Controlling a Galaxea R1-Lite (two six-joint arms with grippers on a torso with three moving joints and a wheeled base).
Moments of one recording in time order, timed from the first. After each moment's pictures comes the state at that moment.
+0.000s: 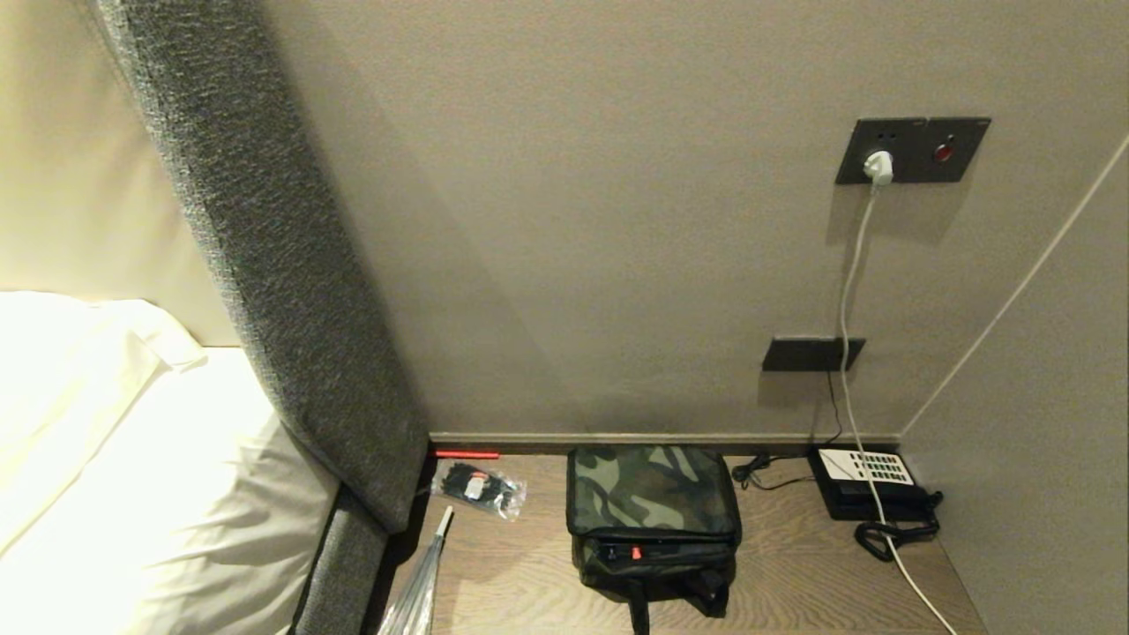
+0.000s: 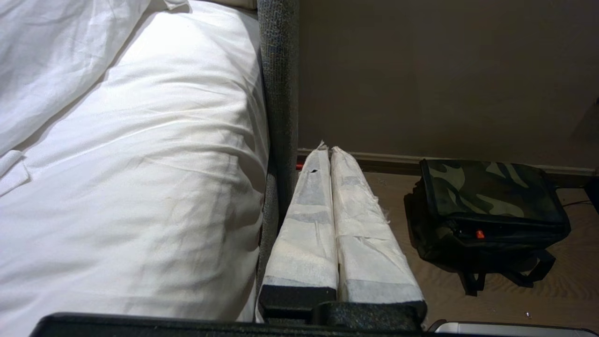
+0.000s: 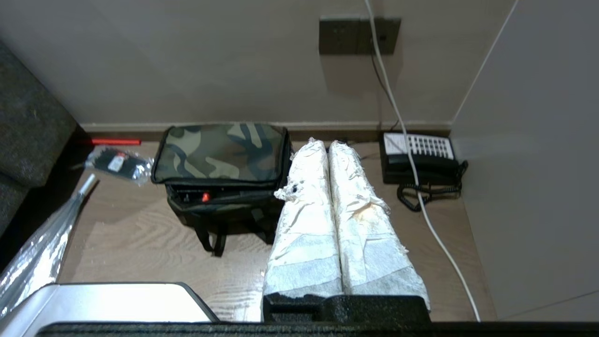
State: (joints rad) left arm 0.00 0.00 0.00 0.00 0.00 -0.01; right arm 0.00 0.00 -0.06 0.14 -0.01 0.00
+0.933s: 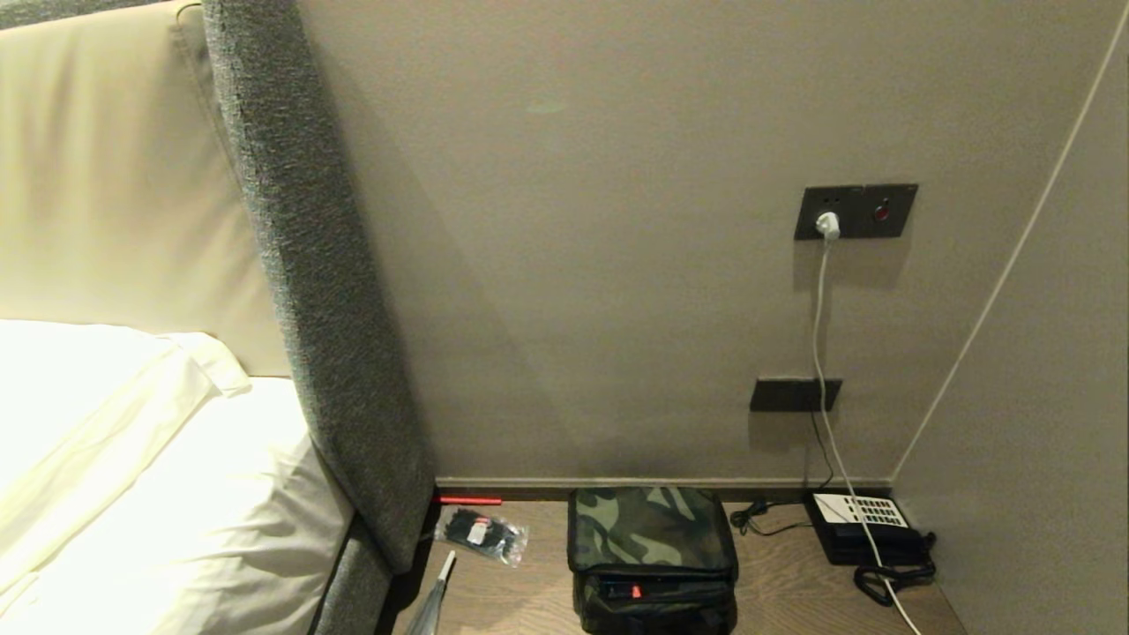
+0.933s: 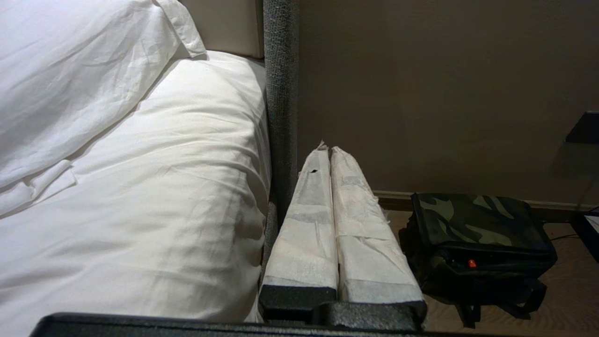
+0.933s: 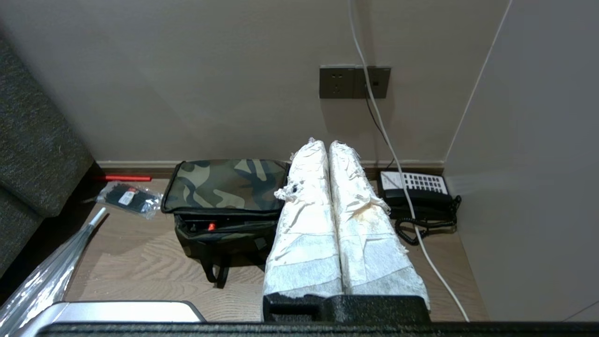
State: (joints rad) left arm 0.00 0.00 0.00 0.00 0.00 -0.01; right arm 0.00 0.00 -0.06 0.14 -0.01 0.00
